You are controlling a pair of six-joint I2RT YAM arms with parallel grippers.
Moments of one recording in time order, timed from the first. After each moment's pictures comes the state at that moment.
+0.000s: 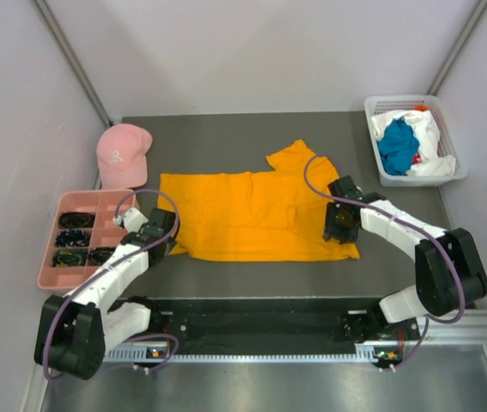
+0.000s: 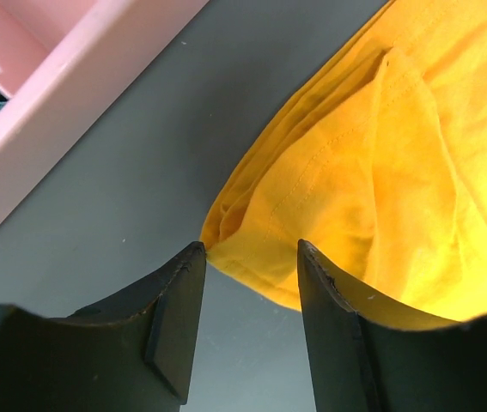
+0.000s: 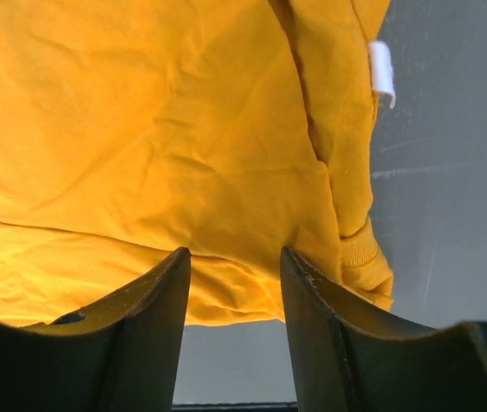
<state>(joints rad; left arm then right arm) -0.27 1.05 0.51 -0.58 -0.52 -1.04 0.37 1.43 0.83 -0.63 0.11 0.53</state>
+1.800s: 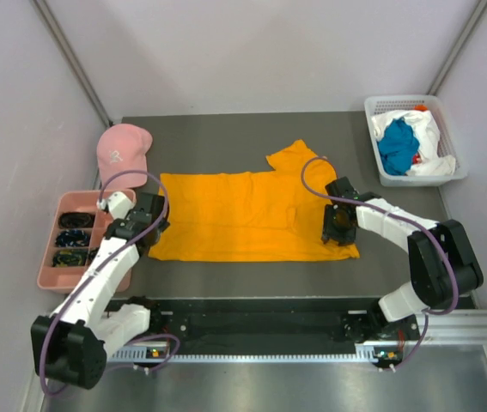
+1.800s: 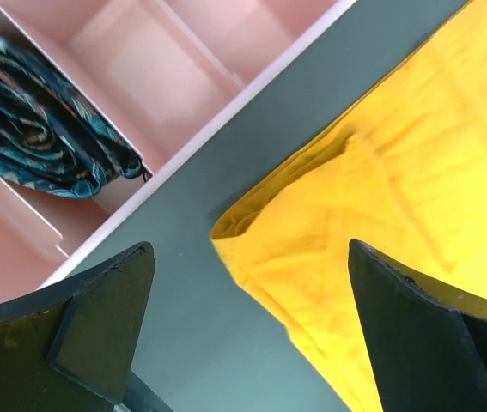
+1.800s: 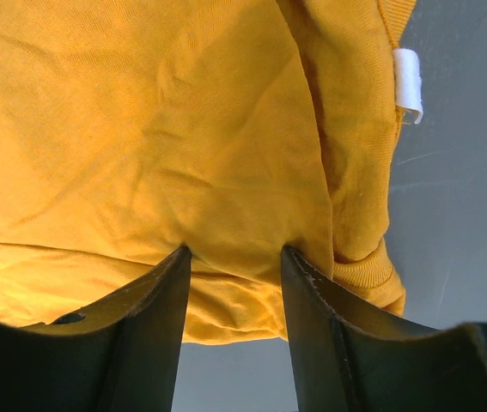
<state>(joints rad) -0.21 1.00 0.72 -0.81 -0.62 -0.96 0.37 1.50 0.82 -0.60 0.10 0.52</state>
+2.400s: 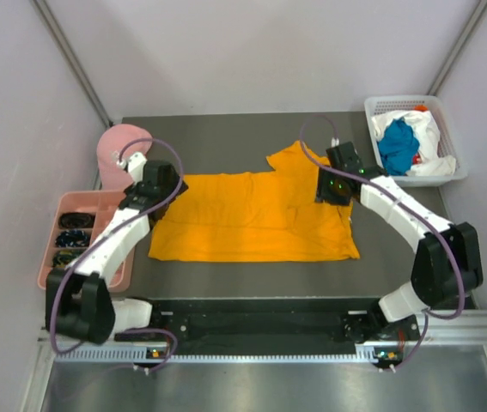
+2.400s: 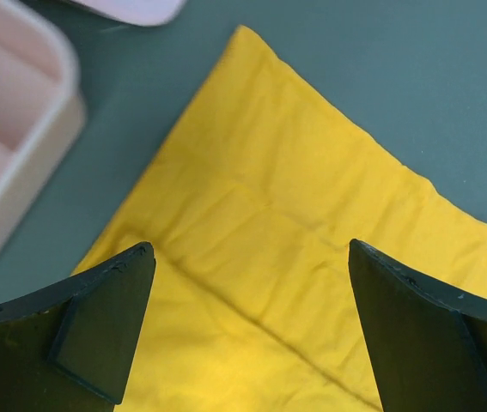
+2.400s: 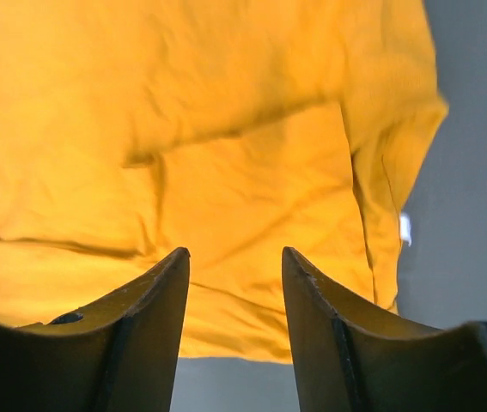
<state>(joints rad) -0.21 1.22 0.87 -0.36 -0.45 -0.75 0.37 1.49 1.11 -0.64 0.09 0.47</state>
